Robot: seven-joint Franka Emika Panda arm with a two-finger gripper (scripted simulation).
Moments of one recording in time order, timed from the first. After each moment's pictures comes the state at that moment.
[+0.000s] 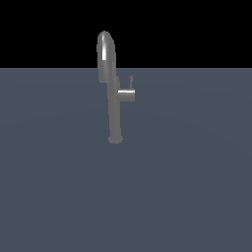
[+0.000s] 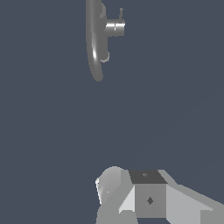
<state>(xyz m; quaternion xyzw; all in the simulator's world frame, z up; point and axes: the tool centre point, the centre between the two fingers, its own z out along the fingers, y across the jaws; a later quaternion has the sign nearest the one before) -0.257 -0.007 0.485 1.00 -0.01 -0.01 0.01</state>
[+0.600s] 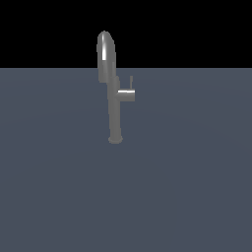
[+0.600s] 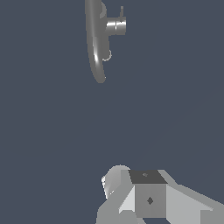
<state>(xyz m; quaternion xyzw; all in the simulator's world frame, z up) -0.246 -0.003 0.485 1.00 -0.02 -0.02 -0.01</state>
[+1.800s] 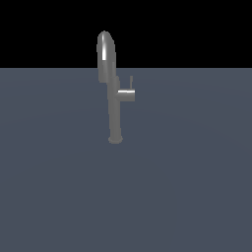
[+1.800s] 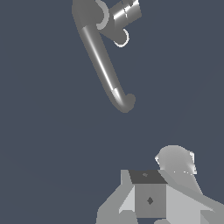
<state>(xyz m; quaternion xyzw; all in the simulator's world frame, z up) -0.128 0.012 0.463 0.95 -0.18 -0.18 -0.17</state>
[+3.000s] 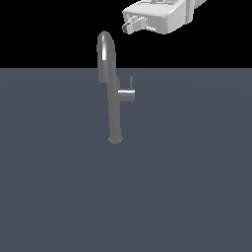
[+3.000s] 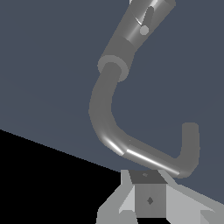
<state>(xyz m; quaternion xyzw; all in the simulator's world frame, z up) 0.010 -0.005 0.380 0.77 -0.37 -0.37 -0.36</state>
